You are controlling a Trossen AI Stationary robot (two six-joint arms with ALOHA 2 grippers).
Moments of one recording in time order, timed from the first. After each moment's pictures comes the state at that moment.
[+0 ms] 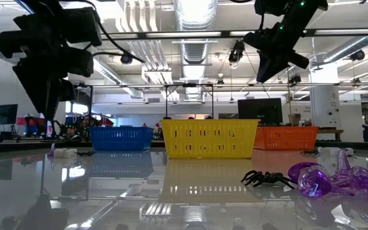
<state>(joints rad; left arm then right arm) 0.17 1.15 0.69 -0.88 0.27 -0.13 -0.42 1.22 1.03 -0.72 0.28 0.59</state>
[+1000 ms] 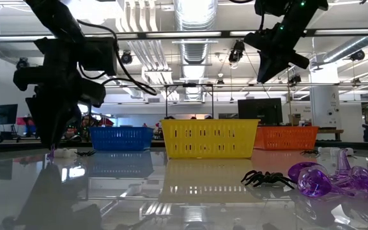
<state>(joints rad) 0.17 1.42 0.68 -0.75 0.25 -0.15 -0.42 1.22 1.03 -0.73 0.28 0.58</state>
